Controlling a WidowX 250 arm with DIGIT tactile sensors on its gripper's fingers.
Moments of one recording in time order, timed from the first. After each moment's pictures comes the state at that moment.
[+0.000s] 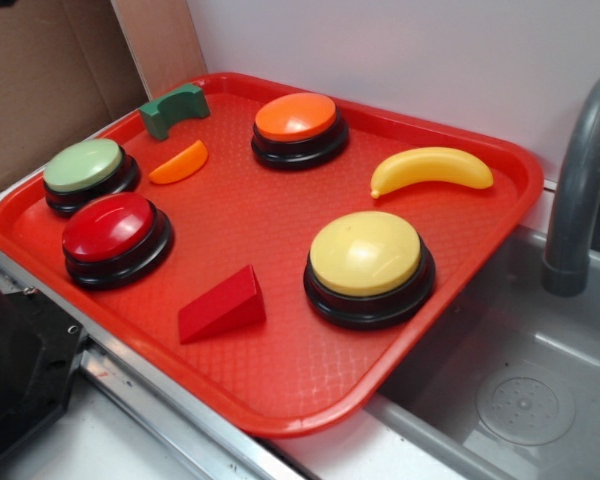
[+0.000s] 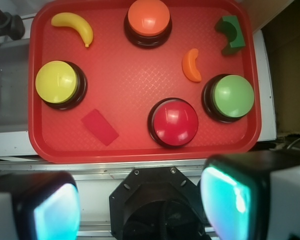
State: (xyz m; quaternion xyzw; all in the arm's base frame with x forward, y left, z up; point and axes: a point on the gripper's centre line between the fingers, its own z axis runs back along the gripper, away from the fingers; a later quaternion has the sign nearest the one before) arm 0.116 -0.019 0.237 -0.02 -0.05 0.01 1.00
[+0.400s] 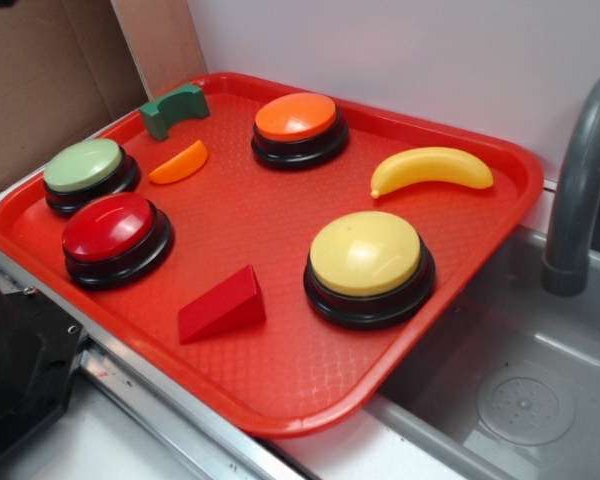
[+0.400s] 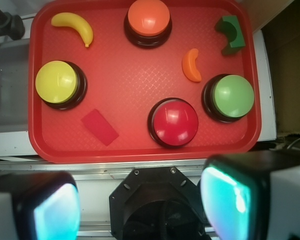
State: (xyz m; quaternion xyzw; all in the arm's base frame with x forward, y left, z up) arm 0.115 -0.019 0.234 -0.02 -0.04 0.01 1.00
